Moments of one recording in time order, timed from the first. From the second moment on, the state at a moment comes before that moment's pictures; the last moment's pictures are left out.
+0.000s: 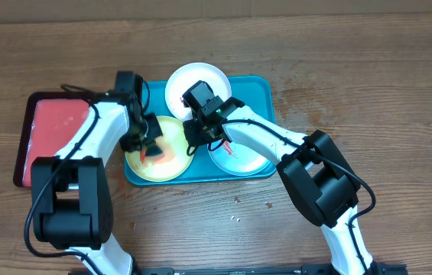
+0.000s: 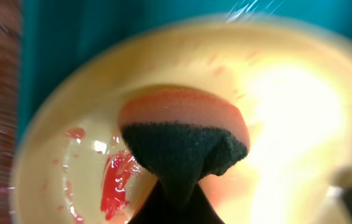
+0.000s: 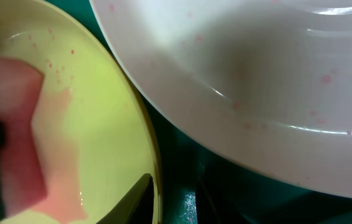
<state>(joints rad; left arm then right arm) -0.05 1.86 1.20 -0.81 0.07 -0.44 0.72 2.22 1.62 -0.57 -0.20 0.42</state>
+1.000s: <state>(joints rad) -0.06 1.87 1.21 -0.69 0.01 -0.44 0.73 2.22 1.62 -0.57 -0.20 0.41</state>
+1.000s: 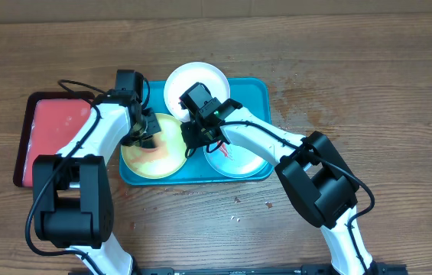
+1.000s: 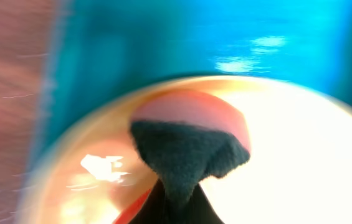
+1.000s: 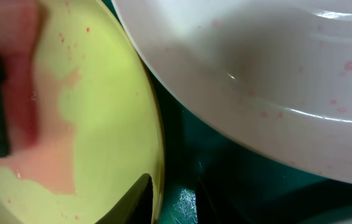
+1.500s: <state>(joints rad) -0.10 1.88 1.18 -0.71 0.03 -0.44 0.73 2.22 1.62 -0.58 -0.20 0.41</state>
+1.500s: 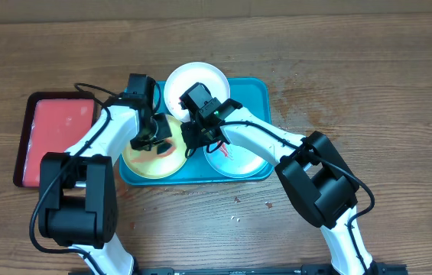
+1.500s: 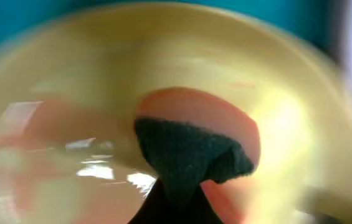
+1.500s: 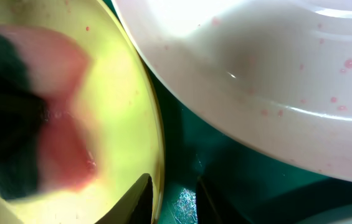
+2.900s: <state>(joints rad) 0.57 1.54 1.38 -0.92 -0.10 -0.50 1.02 2.08 1.81 -0.44 0.79 -0.18</state>
